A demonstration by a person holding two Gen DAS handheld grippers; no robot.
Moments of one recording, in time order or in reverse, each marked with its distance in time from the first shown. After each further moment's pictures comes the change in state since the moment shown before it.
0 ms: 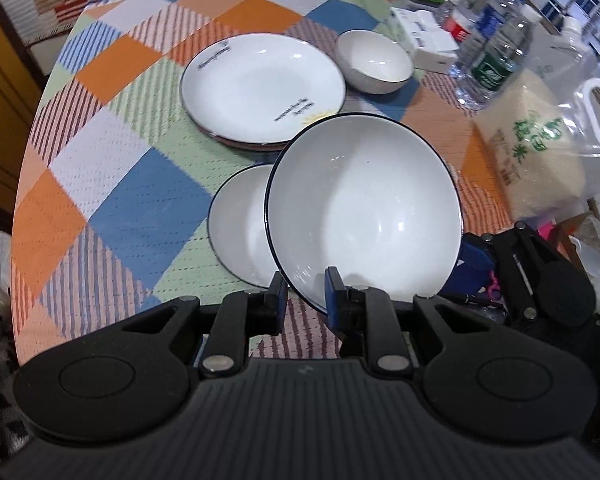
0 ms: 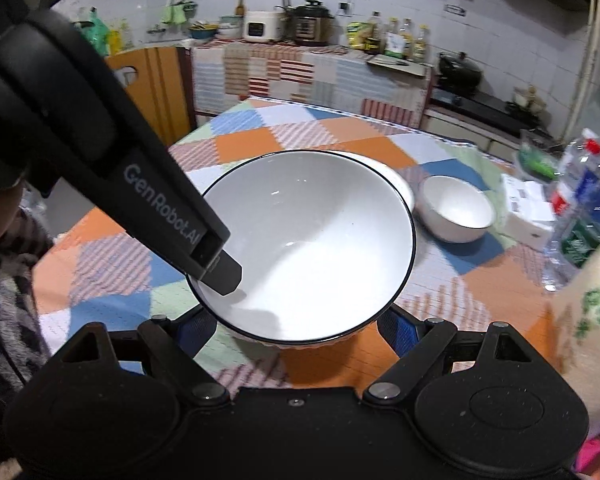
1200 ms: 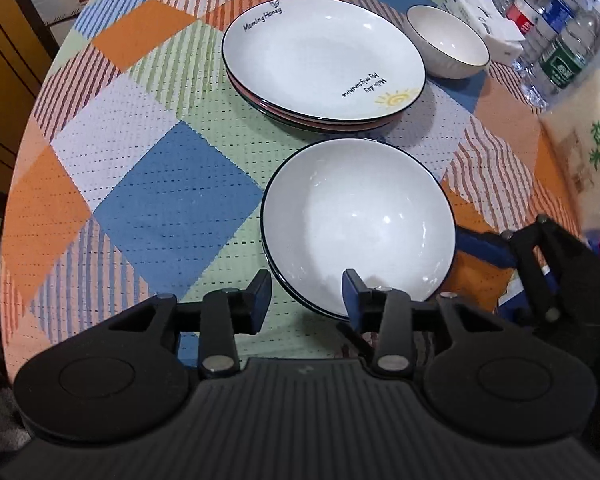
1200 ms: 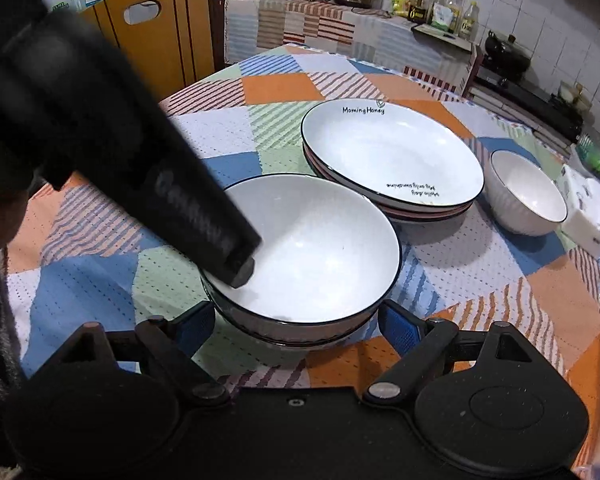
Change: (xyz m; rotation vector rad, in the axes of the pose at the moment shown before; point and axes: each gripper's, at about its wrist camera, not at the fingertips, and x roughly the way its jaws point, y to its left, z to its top) left arm 0.071 0.039 0.003 -0.033 0.013 0.063; right arm 0.073 0.018 -0.002 -0.099 0.116 0.028
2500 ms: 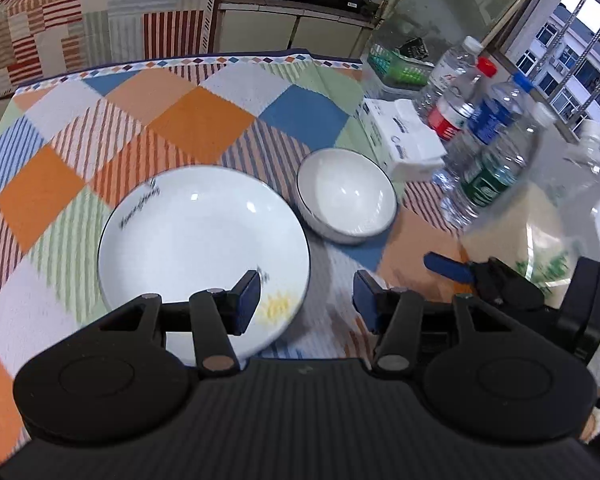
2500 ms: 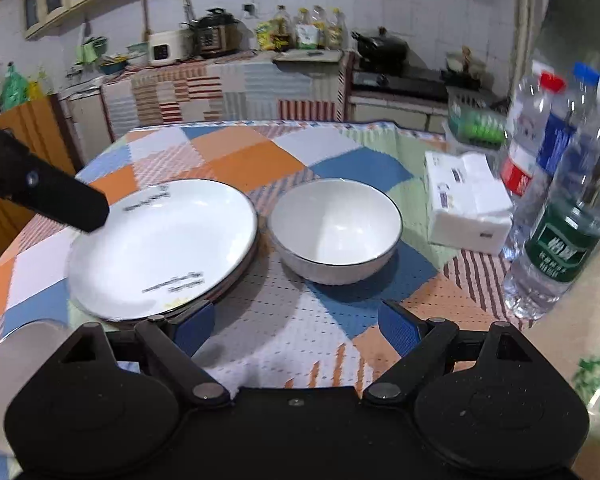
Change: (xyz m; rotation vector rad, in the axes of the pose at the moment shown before) left arm -0.002 -0.065 0.150 0.087 -0.193 -0.175; right arm 0.030 -0.193 0.018 0.332 -0.143 -0.153
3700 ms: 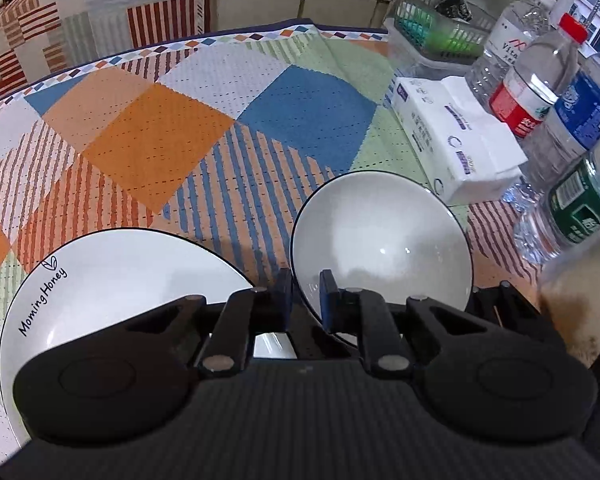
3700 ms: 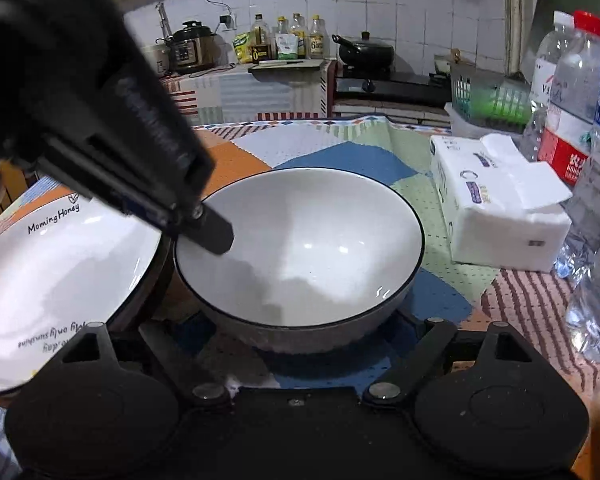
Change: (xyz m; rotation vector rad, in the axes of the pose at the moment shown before) left arm 0.149 -0.020 0.051 0.065 0.042 0.089; right arm 0.104 -0.023 0.005 0.034 -0.081 -0.003
